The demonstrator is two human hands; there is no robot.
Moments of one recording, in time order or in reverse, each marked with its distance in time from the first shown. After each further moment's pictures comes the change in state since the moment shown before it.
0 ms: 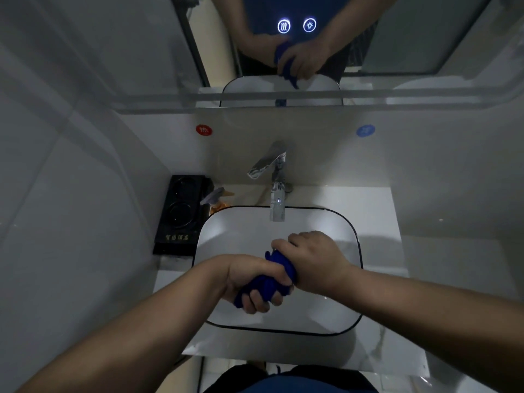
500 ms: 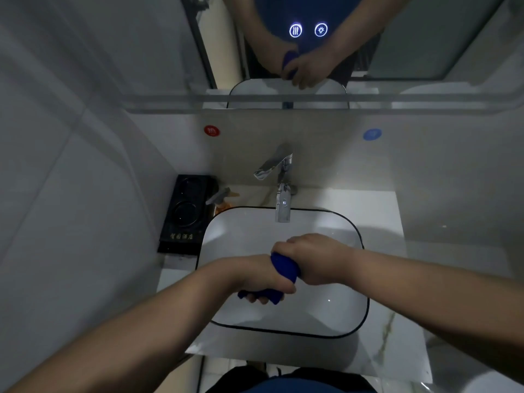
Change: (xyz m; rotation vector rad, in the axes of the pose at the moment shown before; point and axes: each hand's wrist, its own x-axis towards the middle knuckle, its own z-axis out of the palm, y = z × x) left_hand 0.012 0.002 0.004 0.600 0.591 -0.024; right_hand 0.026 0.012 -0.019 0.200 -0.498 -0.048
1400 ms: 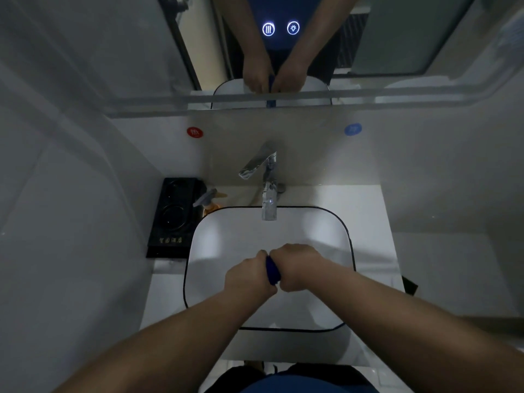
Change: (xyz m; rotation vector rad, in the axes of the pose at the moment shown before) left_hand 0.061 -0.029 0.051 0.391 0.703 0.023; right_hand 0.027 -0.010 0.050 -0.017 -0.267 0.415
